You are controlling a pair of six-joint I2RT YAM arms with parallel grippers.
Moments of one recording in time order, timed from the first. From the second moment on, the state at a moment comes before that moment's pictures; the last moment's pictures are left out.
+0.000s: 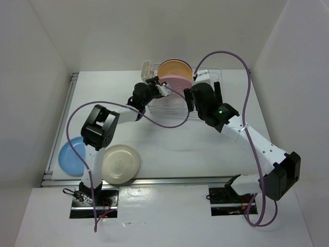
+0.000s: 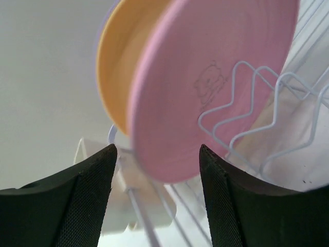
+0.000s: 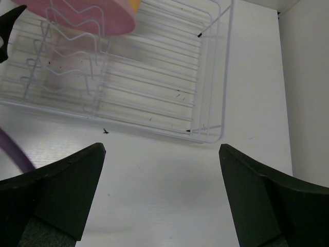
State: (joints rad) left arm -0.42 2.20 1.39 0.82 0.23 0.80; right arm 0.61 1.32 1.27 -0.51 0.65 0.07
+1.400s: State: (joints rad) left arm -0.32 1.07 0.67 -0.55 0.03 0.35; right arm 0.59 1.23 1.13 -0.41 0.51 0.05
